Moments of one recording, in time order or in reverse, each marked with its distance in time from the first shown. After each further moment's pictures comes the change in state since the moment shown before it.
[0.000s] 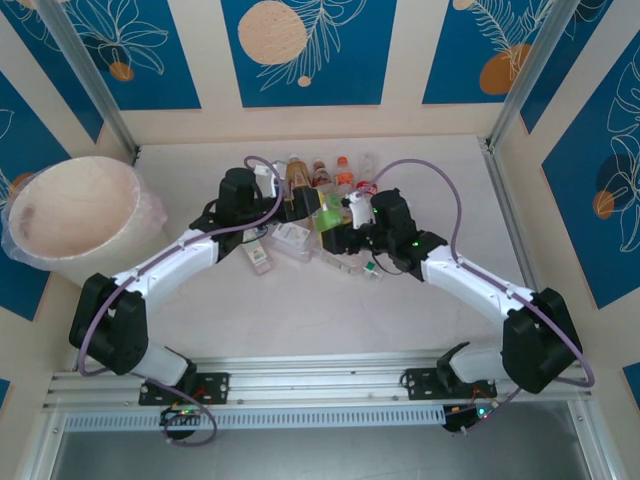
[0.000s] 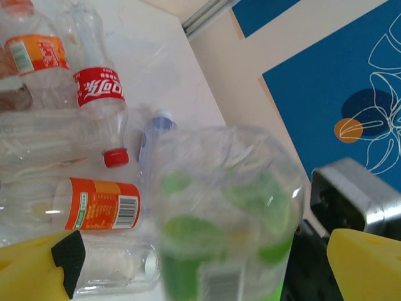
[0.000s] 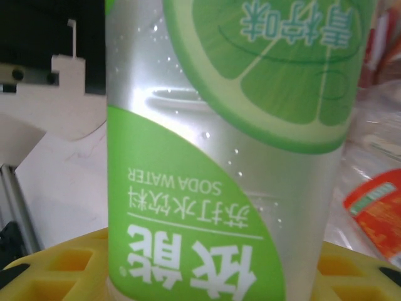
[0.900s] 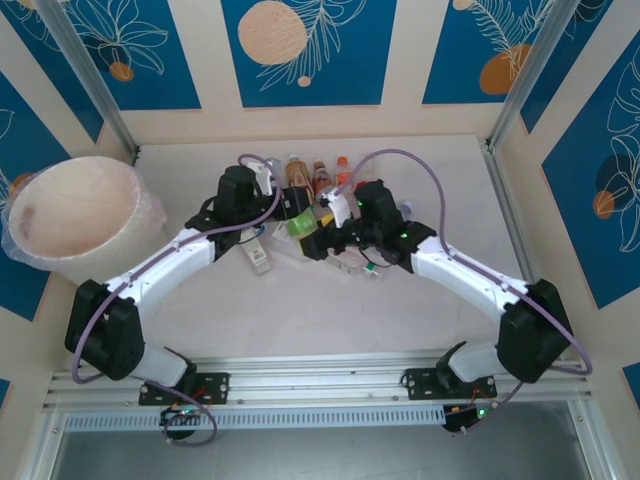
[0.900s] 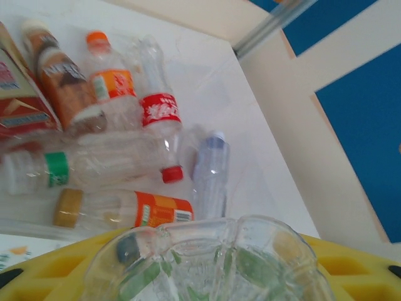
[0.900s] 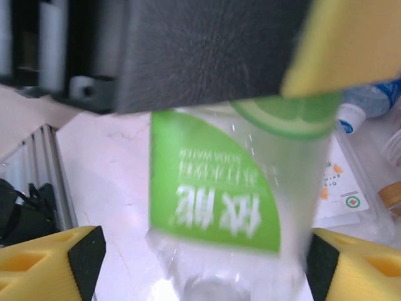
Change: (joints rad) left arm 0.000 -0.040 0.031 -0.137 -0.205 0.102; right arm 0.056 0.015 0.105 -0.049 -0.100 -0.117
